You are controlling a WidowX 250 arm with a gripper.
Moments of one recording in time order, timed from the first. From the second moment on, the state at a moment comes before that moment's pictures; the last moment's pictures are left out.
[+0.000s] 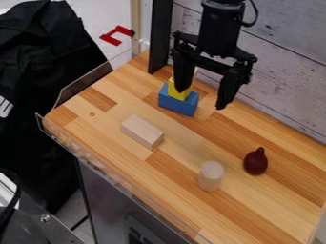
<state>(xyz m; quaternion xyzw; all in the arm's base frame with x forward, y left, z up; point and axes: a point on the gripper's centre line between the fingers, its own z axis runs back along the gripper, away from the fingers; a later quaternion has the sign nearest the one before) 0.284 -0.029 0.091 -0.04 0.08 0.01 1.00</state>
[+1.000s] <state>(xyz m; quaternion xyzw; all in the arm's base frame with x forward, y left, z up) 0.309 0.005 0.082 -0.01 0.10 0.04 0.99</state>
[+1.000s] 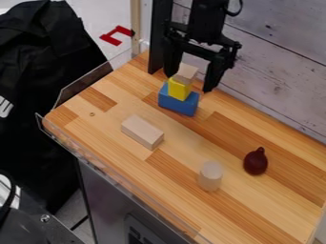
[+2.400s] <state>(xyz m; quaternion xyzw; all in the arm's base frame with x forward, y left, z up) 0.330 0.042 0.059 -0.02 0.12 0.09 0.99</state>
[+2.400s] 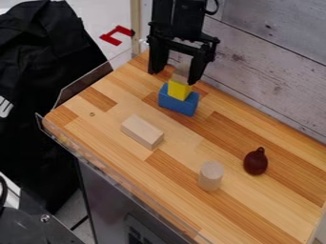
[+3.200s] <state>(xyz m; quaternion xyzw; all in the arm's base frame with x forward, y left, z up) 0.331 0.040 0.048 -0.03 0.13 0.10 0.99</state>
